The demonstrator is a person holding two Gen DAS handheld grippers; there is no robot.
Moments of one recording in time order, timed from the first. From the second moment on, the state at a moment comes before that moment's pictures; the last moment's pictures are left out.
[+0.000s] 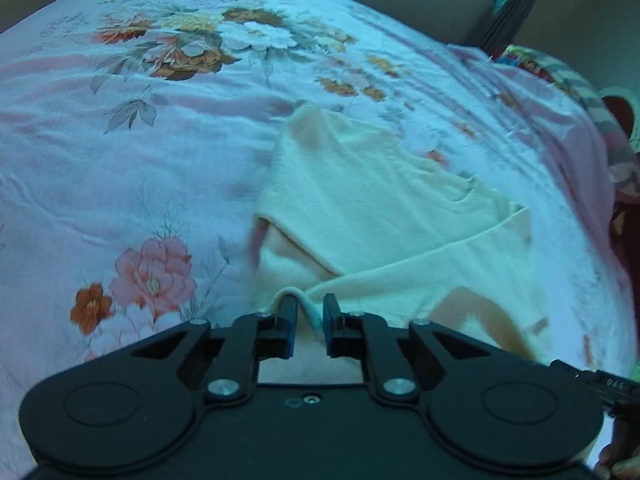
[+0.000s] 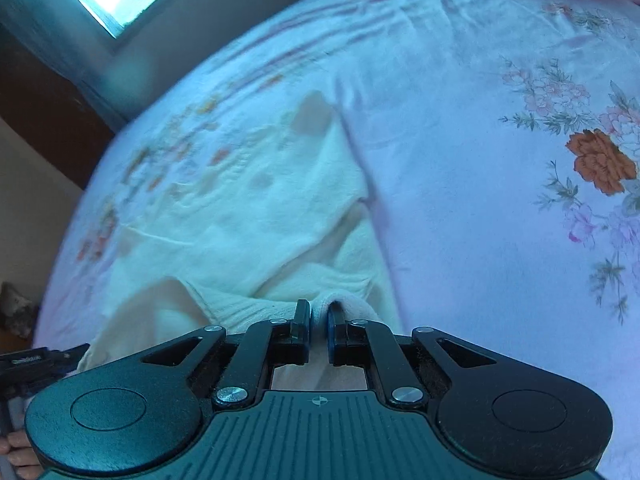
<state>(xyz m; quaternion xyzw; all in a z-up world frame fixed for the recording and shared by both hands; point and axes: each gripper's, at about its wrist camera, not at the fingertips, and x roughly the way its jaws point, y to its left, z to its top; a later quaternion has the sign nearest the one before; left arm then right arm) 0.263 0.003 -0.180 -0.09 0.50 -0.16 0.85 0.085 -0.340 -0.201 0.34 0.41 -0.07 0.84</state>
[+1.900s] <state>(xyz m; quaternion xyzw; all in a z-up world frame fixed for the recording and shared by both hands) 0.273 -0.027 -0.195 0.08 0.45 -0.22 0.86 0.110 -0.332 -0.202 0.16 0.38 -0.07 0.91</state>
